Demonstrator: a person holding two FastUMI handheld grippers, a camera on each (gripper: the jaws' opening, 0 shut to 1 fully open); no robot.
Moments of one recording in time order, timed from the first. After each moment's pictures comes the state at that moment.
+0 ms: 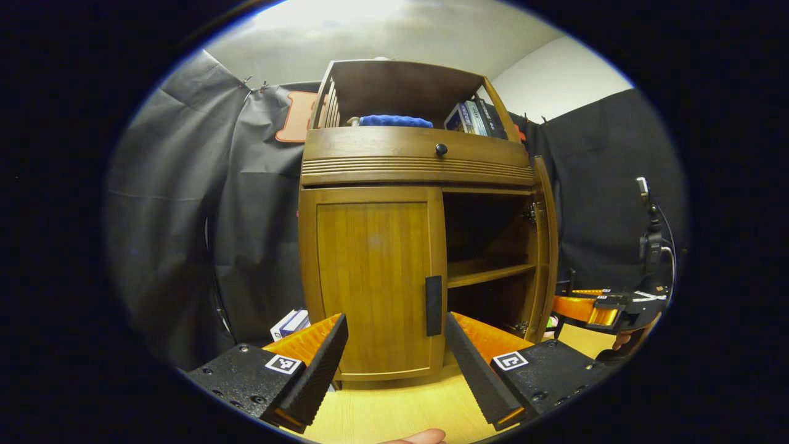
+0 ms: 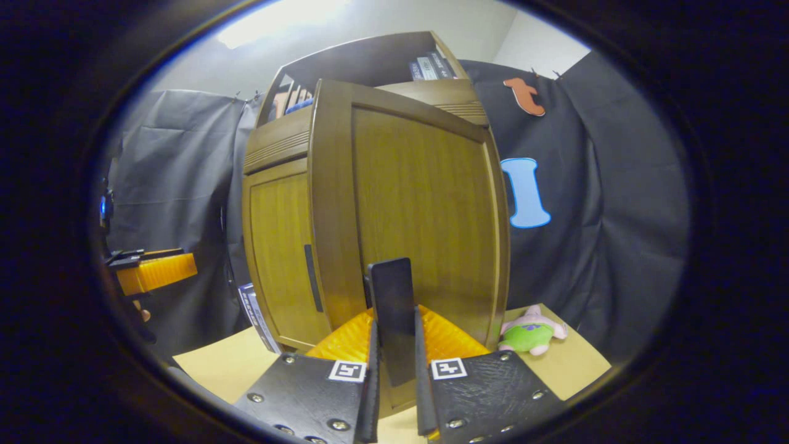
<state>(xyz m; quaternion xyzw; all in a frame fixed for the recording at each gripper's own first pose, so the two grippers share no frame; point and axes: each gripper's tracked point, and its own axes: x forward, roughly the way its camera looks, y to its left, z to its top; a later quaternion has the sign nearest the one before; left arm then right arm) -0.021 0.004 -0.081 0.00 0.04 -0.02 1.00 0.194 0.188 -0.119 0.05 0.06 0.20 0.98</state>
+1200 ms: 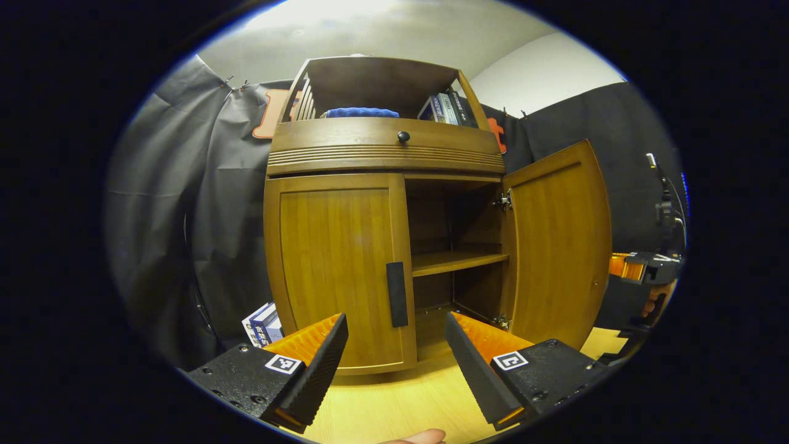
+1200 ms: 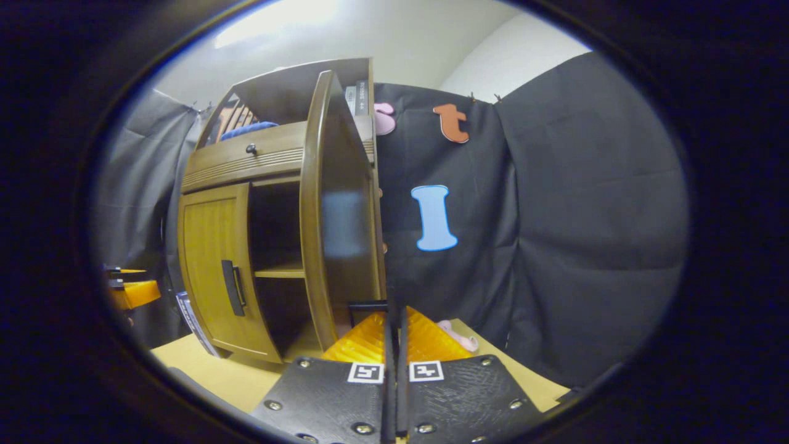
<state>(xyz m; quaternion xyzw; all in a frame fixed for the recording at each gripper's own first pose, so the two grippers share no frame) -0.019 -0.047 -0.105 0.01 0.05 -0.06 1.00 0.222 0.051 -0.107 0.04 0.01 0.06 1.00</state>
